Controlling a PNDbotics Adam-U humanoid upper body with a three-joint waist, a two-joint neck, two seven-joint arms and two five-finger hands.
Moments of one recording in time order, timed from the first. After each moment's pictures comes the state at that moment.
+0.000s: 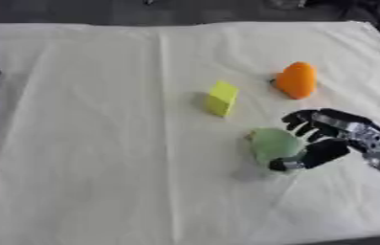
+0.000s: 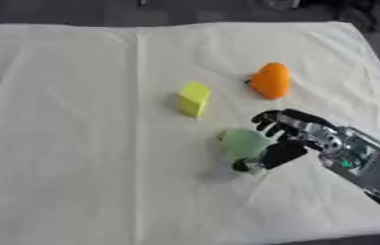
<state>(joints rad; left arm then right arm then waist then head) -0.41 0.58 -0.07 -1.69 0.15 0.21 0.49 -0.14 -0.97 0.41 -1.99 -0.06 0.65 0.04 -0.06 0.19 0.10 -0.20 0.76</state>
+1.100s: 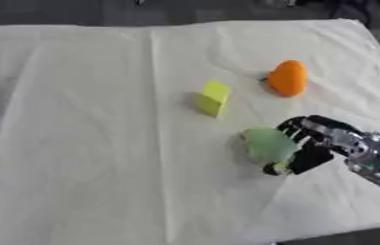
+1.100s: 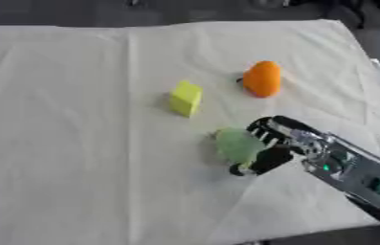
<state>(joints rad) -0.42 0.58 -0.07 -1.70 0.15 0.21 0.49 -0.12 -0.93 0.41 -1.99 -0.05 0.76 0.00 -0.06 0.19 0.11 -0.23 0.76</state>
